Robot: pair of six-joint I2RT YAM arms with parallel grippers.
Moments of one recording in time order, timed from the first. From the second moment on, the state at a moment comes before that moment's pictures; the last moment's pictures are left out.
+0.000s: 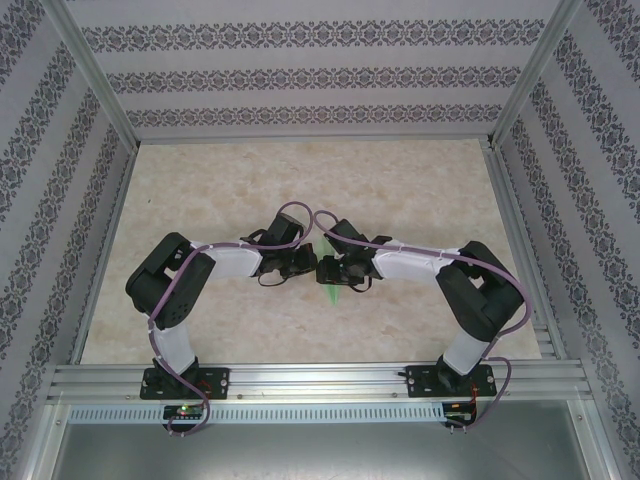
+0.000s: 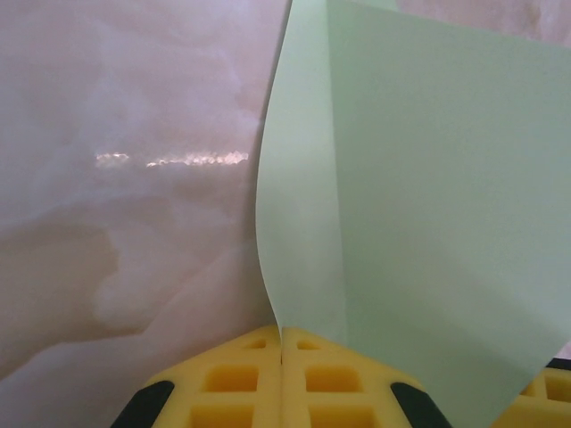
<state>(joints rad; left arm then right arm) -0.63 1.82 0.91 -0.01 0.35 -0.86 0.75 1.71 0.94 -0.36 -0.15 0.68</state>
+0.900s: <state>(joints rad) -0.58 1.65 0.93 -0.33 0.04 -0.85 0.78 1.72 1.05 -0.55 0.13 0.63</state>
